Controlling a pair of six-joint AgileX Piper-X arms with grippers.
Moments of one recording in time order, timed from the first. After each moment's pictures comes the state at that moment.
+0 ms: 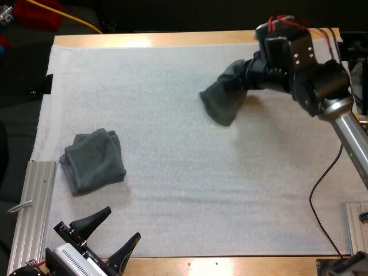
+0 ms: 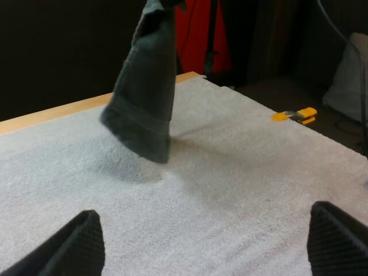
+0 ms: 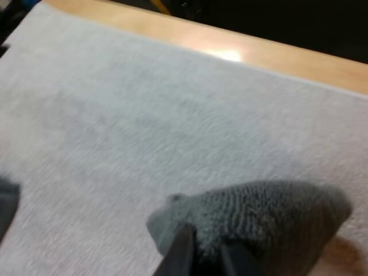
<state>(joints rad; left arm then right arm) -0.01 -0.01 -0.75 1.10 0.67 -1.72 0.50 1.56 -1.67 0.97 -0.09 -1.78</state>
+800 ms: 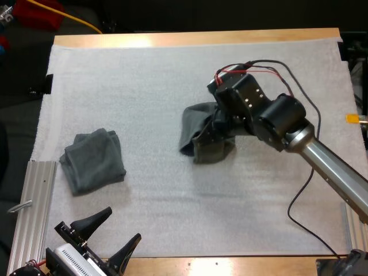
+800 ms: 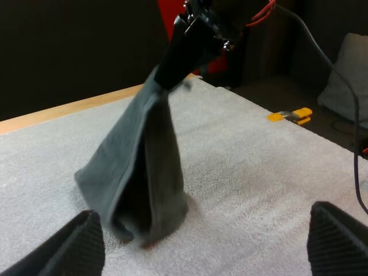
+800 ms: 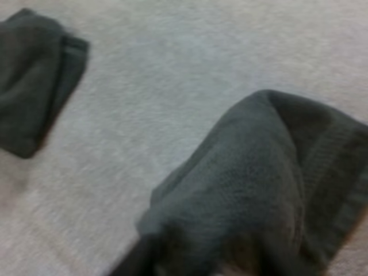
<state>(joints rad) -0.01 -0.01 -0.75 1.10 0.68 -1.72 0.76 1.55 -1.55 1.06 -0.04 -1.76</state>
